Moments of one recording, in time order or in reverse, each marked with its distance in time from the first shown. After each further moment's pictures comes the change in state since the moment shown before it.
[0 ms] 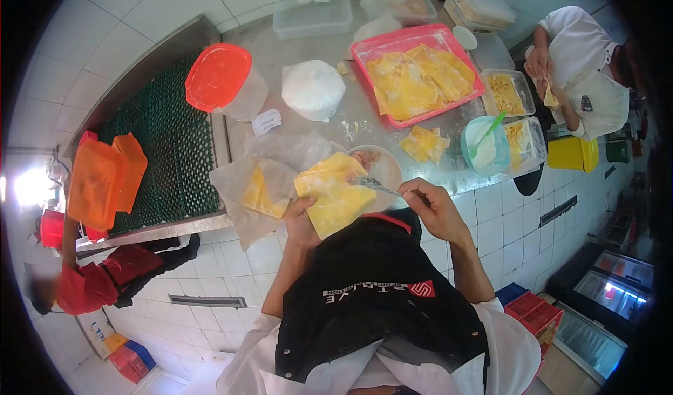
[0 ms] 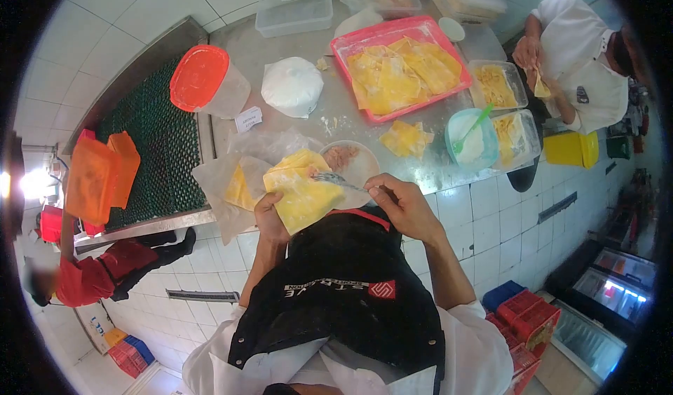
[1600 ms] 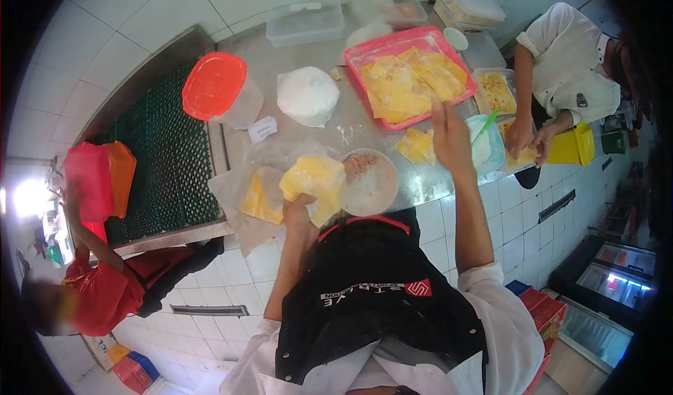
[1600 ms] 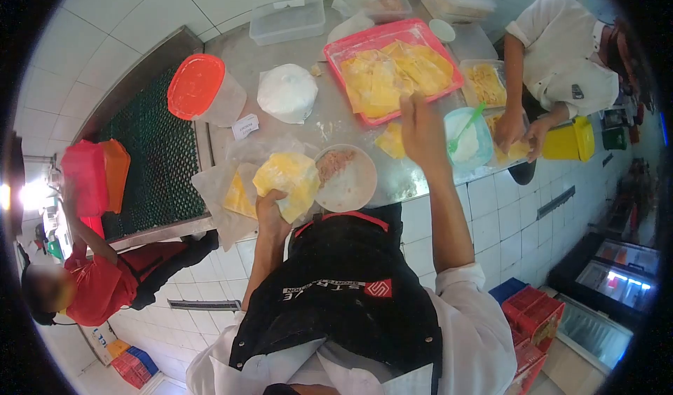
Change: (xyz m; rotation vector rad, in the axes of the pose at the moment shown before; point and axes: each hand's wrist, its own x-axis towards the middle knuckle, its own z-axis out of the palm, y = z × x) left_hand 0.025 -0.001 -0.013 0.306 0.308 0.258; right_hand 0.095 0.003 -0.061 -0.548 0.590 -0.076
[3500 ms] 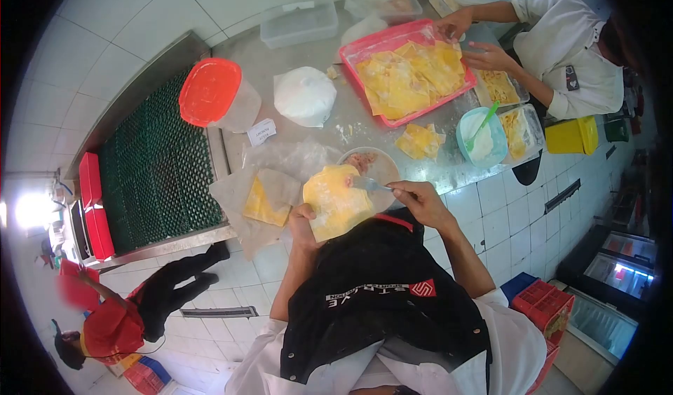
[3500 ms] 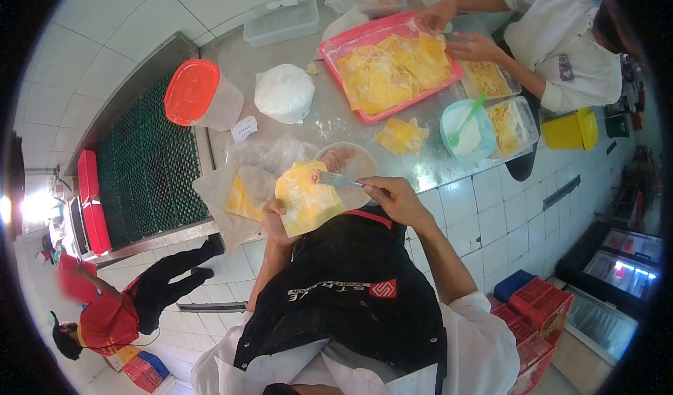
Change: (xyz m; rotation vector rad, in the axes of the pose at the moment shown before) left_hand 0.002 -0.017 -0.033 -0.577 -0.428 -0.494; right_hand -0.119 0.019 0.031 0.539 -0.593 0.095
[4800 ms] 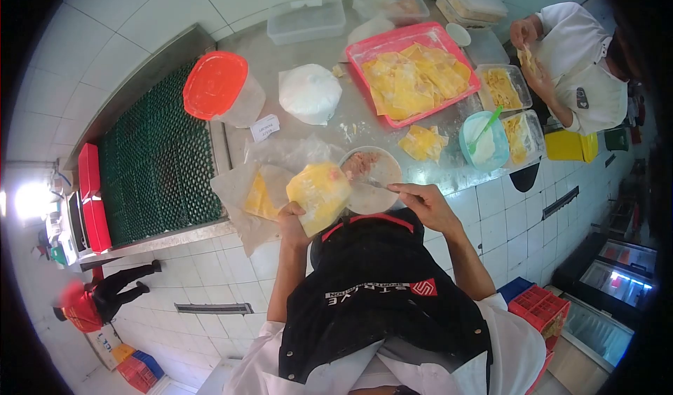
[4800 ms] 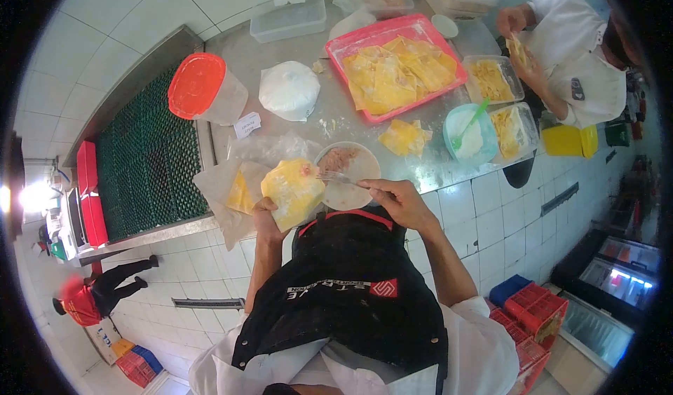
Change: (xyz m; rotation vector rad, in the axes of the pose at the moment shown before) left_hand -0.014 0.021 -0.008 0.242 0.223 0.207; right_hand -0.006 -0.010 -0.005 -0.018 -0.044 -0.039
